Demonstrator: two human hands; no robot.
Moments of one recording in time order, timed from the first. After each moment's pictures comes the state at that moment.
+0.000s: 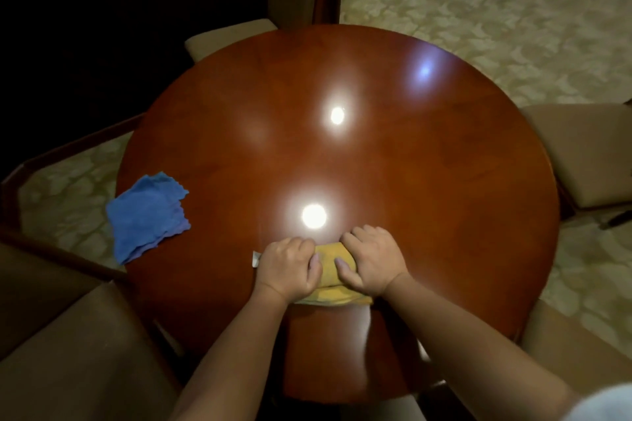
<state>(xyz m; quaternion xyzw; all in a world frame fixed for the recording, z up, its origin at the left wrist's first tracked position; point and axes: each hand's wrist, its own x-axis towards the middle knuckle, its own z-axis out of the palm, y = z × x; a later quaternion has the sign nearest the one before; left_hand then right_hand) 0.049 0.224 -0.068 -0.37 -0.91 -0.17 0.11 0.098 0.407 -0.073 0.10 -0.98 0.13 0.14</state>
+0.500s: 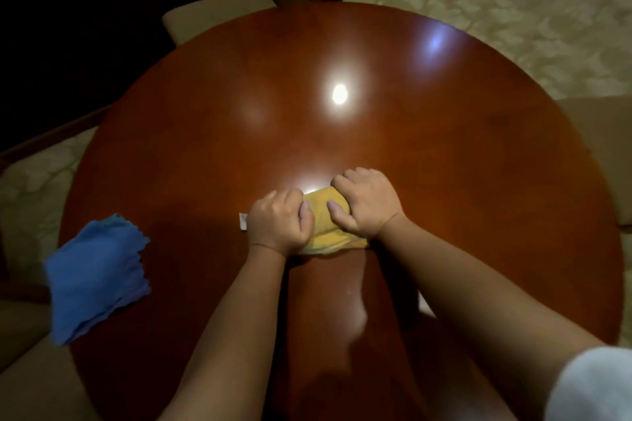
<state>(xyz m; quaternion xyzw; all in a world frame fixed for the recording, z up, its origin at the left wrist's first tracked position) -0.110 0.283 -0.078 -0.29 -0.92 -0.19 0.16 -0.085 0.466 -0.076 0.14 -0.97 0.14 0.16</state>
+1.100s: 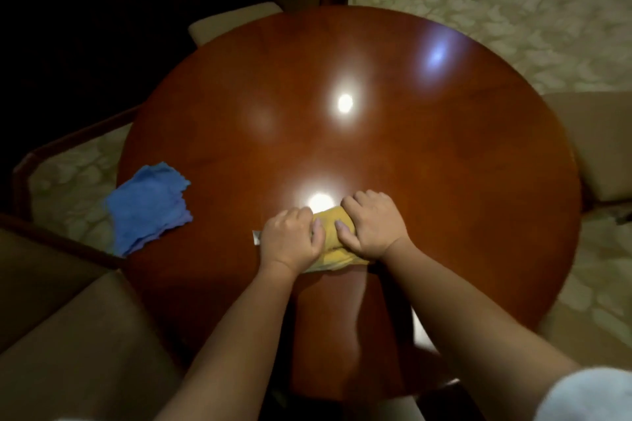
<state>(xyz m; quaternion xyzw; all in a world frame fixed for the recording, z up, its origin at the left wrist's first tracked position) 0.022 0.239 -0.065 -0.27 -0.94 -0.17 0.10 0.052 0.413 -0.066 0.09 -0.98 0.12 0.12</state>
